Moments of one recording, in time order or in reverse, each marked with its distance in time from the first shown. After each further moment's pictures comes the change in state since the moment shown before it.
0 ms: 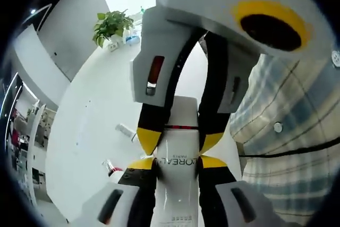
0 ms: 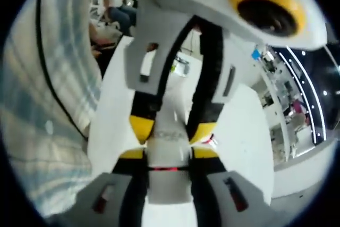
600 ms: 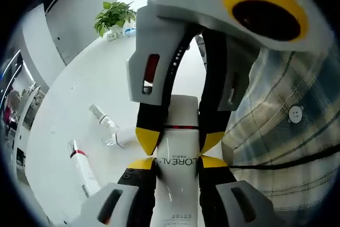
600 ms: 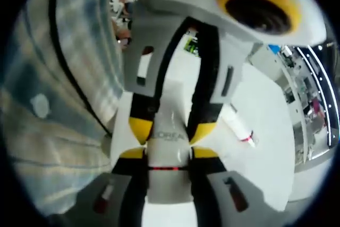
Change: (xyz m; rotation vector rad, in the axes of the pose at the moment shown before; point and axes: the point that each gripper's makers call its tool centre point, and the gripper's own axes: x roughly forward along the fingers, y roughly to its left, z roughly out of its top) left arm 0.046 -0.060 -0.034 -0.136 -0.049 -0.071; right arm 0.034 0.074 -0.016 0.018 0.023 0.196
